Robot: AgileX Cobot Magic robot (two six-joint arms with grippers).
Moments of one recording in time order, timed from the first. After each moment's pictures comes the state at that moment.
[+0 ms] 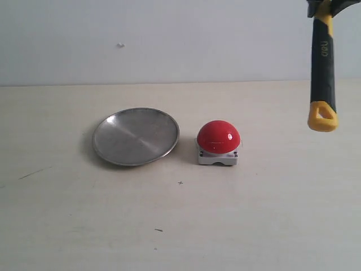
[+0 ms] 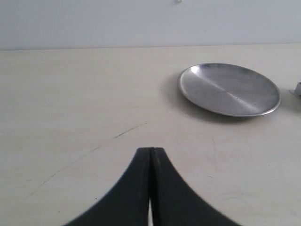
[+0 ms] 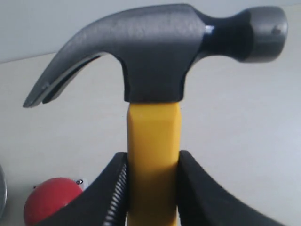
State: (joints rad) left arm -0.21 0.03 0.00 0.16 0.34 -0.18; right arm 0.14 1.74 -1.79 -0.34 1.15 0.57
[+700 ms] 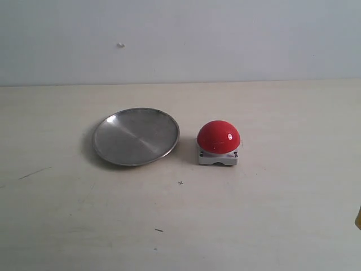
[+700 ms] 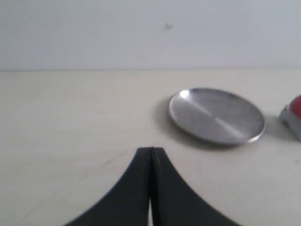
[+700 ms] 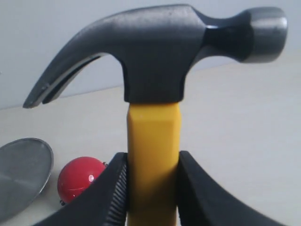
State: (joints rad) left arm -0.21 0.03 0.00 0.10 0.23 -0.16; right arm 0.14 0.83 -0.74 -0.45 0.51 0.73
